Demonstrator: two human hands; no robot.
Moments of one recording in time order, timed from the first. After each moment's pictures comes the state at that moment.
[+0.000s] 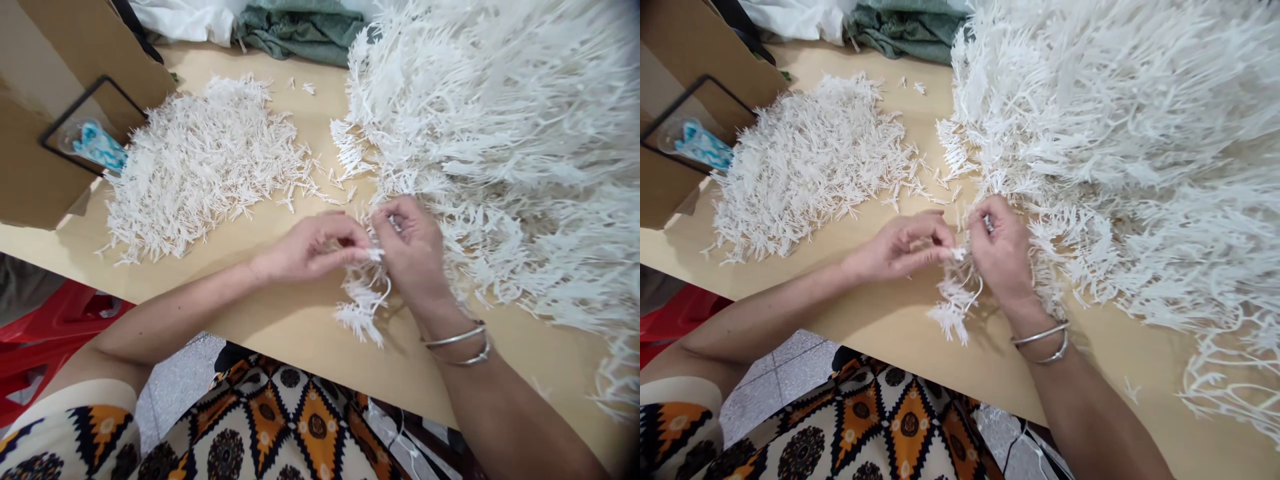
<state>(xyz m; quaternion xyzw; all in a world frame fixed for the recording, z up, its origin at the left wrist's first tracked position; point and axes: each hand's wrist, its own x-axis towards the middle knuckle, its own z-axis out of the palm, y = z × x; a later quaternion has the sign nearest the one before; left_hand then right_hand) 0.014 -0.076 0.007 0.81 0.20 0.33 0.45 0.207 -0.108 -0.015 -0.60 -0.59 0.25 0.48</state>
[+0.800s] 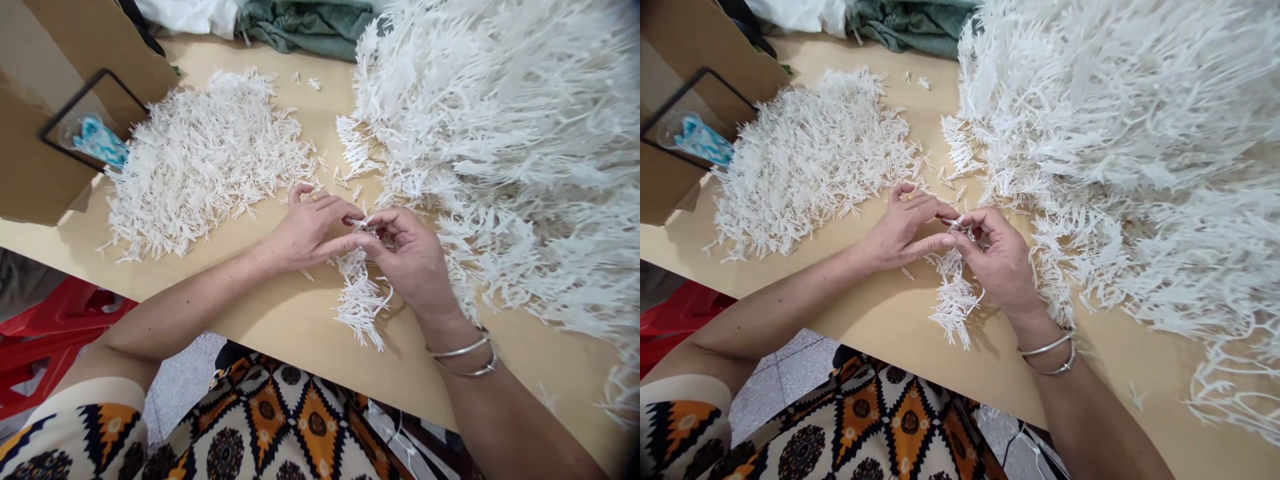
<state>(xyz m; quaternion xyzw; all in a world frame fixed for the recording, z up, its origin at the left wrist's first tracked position) 0.008 -0.063 -0.002 0.88 0.33 0.25 0.23 0.206 -0.117 -0.021 -0.54 -0.60 0.37 0.47</state>
